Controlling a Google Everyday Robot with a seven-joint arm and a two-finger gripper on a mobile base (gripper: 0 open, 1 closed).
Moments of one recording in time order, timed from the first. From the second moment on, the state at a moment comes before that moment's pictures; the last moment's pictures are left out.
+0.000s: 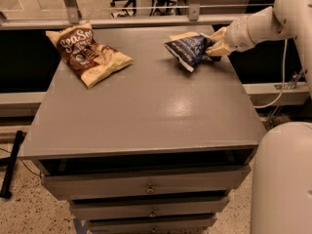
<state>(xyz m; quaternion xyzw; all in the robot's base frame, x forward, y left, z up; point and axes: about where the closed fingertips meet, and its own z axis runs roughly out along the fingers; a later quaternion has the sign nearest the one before) 0.776 -0.199 0.855 -0.63 0.64 0.07 0.43</state>
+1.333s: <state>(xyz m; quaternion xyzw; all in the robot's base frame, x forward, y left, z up) 0.776 -0.212 0.885 -0.62 0.64 0.07 0.45</state>
